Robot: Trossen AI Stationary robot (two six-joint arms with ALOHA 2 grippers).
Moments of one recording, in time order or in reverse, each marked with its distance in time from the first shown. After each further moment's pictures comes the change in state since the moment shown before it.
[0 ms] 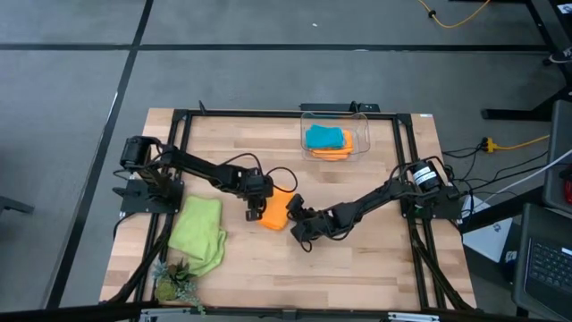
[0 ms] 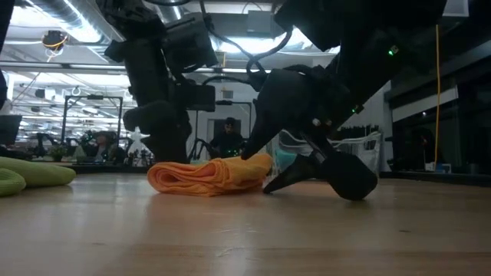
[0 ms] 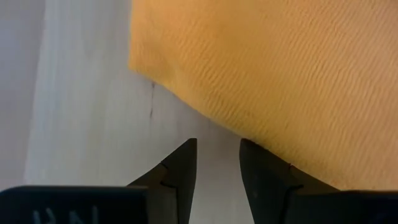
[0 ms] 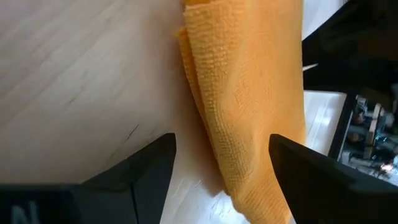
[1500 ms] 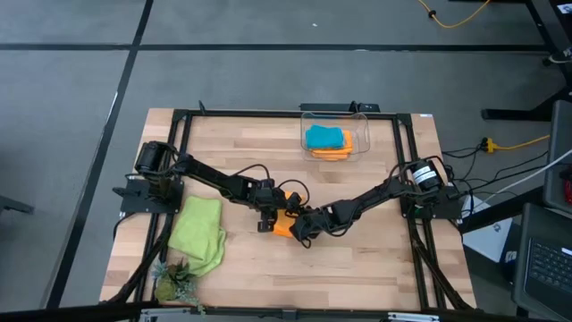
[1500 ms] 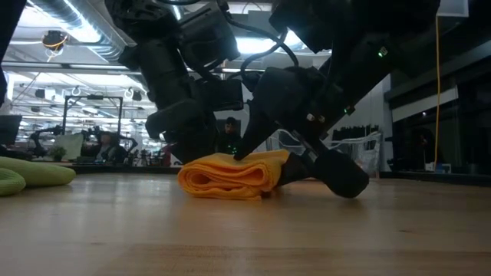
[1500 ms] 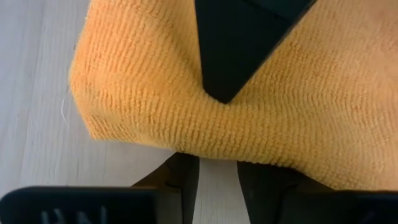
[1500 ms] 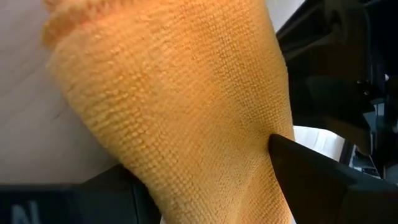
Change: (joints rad) left arm -0.078 0.175 0.098 0.168 0.009 -0.008; right arm -0.009 0.002 -0.005 0.059 -0.111 -0.026
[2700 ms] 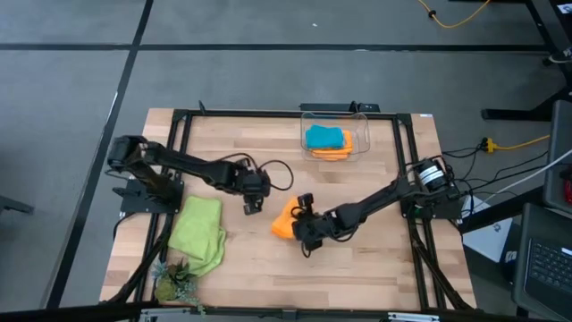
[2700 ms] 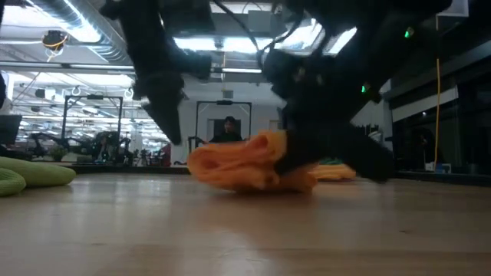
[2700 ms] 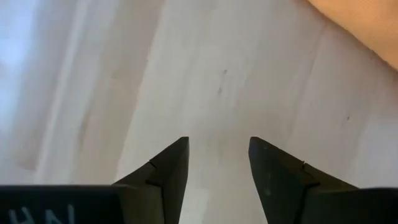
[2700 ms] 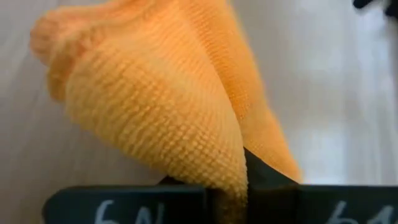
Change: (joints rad) left arm 0.033 -0.271 0.042 -0.494 -0.229 -0.179; right arm 0.042 -0.058 0.002 -0.131 0.009 0.602
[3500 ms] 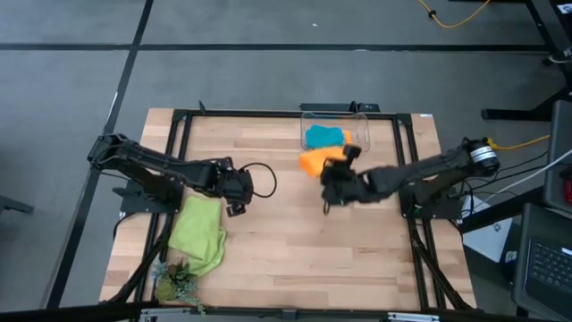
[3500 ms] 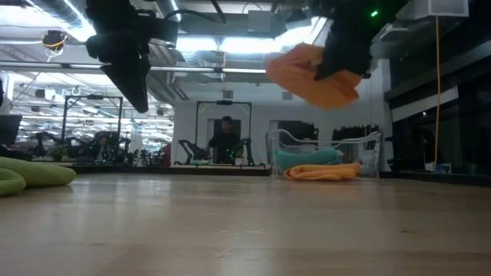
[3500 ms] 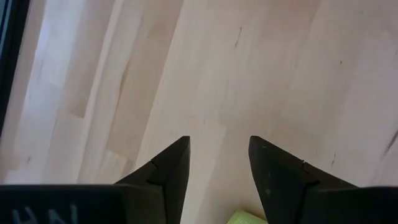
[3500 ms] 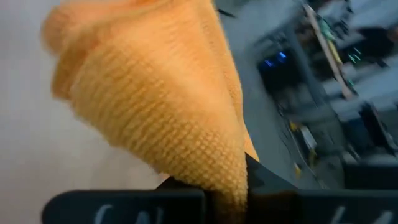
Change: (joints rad) left arm -0.106 -0.194 0.002 -0.271 -0.084 -0.129; right arm -0.133 -0.490 0.001 -0.593 0.447 0.284
